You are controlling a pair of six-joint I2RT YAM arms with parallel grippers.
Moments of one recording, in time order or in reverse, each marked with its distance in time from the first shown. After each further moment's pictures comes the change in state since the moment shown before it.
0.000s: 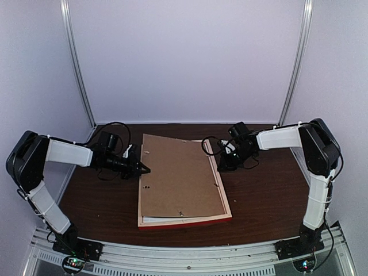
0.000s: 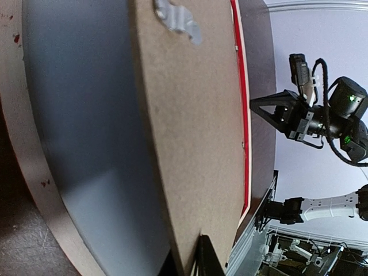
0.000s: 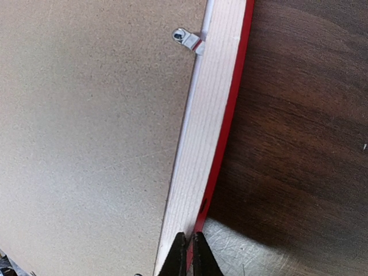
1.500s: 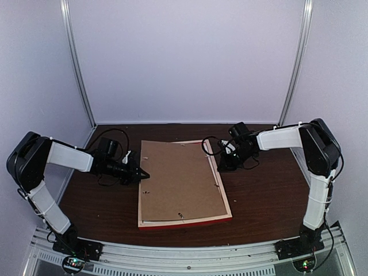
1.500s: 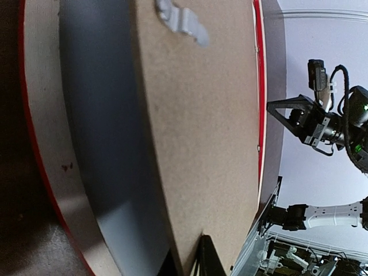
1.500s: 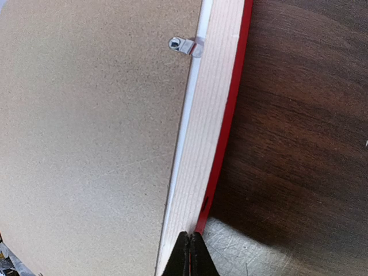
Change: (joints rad) left arm -0.006 0.005 -0.078 0.077 -0.032 -0.058; right arm 0.000 -0.005 -0.009 0.008 -0.001 0.015
